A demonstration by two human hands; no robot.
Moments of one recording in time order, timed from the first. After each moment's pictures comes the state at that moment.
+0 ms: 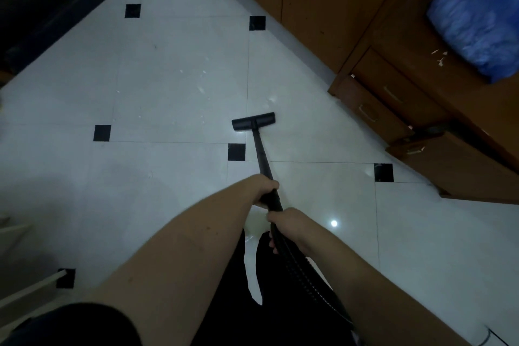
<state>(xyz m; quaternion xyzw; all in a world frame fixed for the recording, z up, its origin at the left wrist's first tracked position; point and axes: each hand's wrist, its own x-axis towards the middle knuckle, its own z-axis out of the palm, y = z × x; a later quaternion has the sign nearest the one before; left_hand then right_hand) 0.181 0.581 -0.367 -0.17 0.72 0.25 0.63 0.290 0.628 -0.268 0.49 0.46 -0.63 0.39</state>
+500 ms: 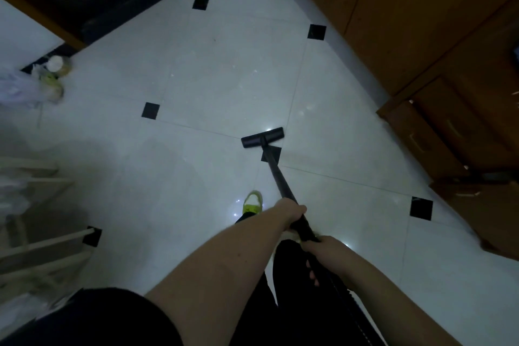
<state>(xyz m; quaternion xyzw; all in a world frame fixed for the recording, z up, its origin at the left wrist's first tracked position) 0.208 0.524 -0.370 -0.23 0.73 0.30 0.57 0.302 0.608 -0.264 0.42 0.53 -0.57 0.47</state>
